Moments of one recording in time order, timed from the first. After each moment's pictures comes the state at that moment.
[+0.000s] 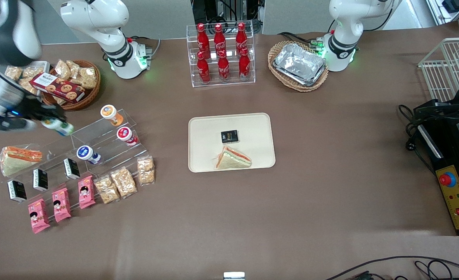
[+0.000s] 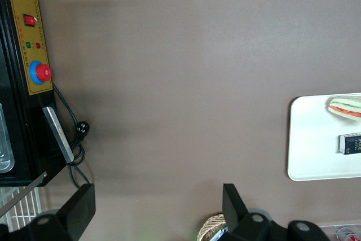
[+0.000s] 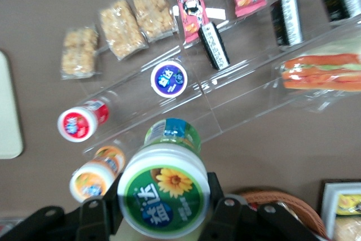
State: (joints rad) arm 0.01 -0.24 -0.15 -2.06 -0.02 1.75 -0.13
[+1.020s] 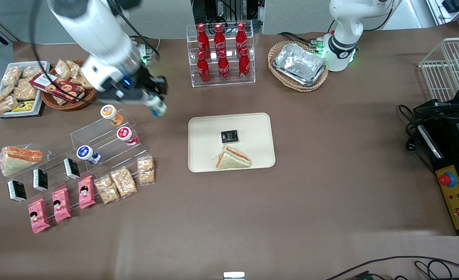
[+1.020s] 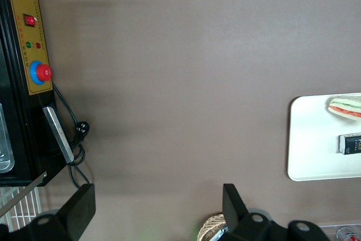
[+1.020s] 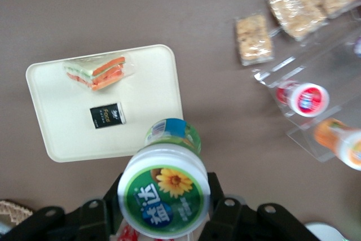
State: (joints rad) arm 0.05 -0.06 0.48 -1.80 0.14 1.74 0.61
